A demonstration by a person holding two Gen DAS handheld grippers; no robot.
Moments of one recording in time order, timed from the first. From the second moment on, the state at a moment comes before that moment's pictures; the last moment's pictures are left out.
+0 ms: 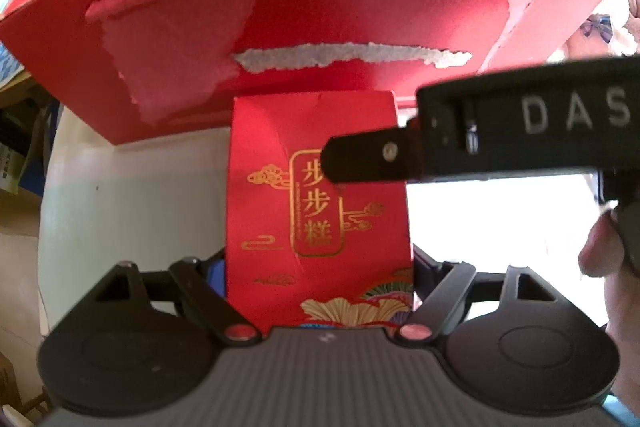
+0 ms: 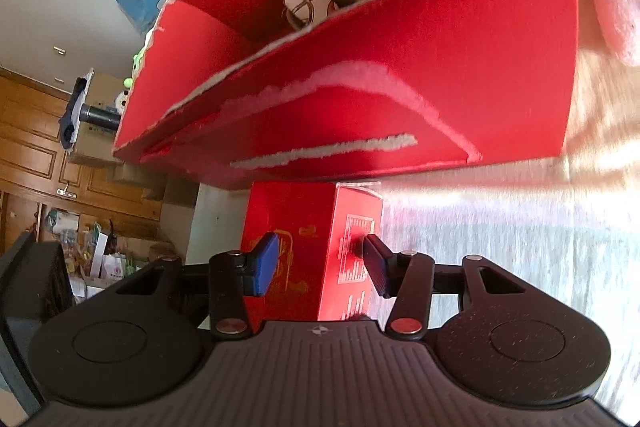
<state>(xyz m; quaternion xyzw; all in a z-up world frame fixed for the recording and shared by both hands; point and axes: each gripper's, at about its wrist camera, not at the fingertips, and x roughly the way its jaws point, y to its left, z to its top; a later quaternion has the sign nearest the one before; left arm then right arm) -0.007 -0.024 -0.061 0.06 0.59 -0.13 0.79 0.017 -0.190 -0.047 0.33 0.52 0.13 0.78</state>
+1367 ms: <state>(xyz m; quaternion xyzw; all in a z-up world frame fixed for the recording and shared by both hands) -0.039 -0.028 -0.038 0.12 0.58 -0.11 0.80 -0.004 -0.189 -0.049 0.34 0.52 0.13 0.77</state>
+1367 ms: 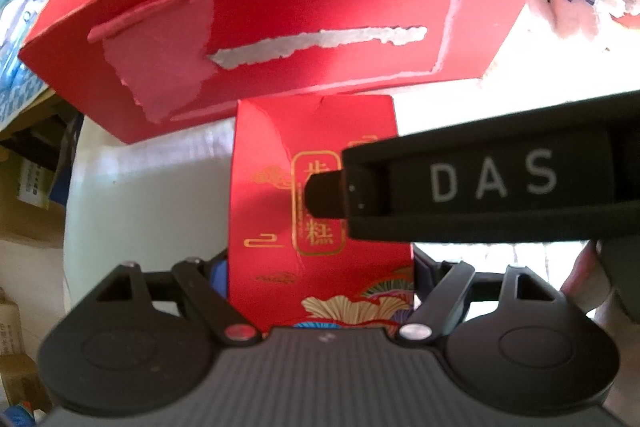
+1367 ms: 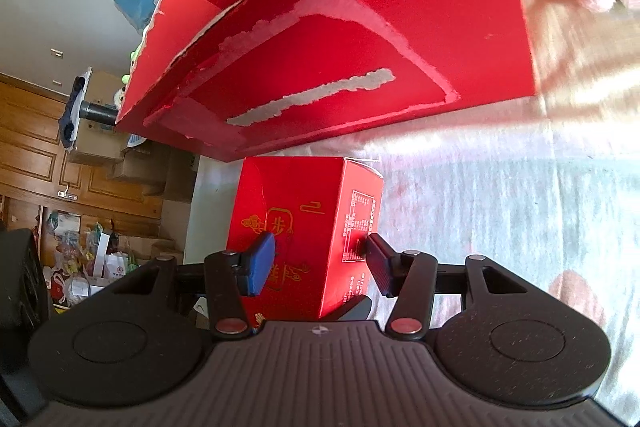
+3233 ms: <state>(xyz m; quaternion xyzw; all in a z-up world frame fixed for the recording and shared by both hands) -0.072 -0.169 0.009 0.20 0.49 -0.26 0.80 -0.108 -0.296 0.012 0.39 0.40 -0.03 0.83</state>
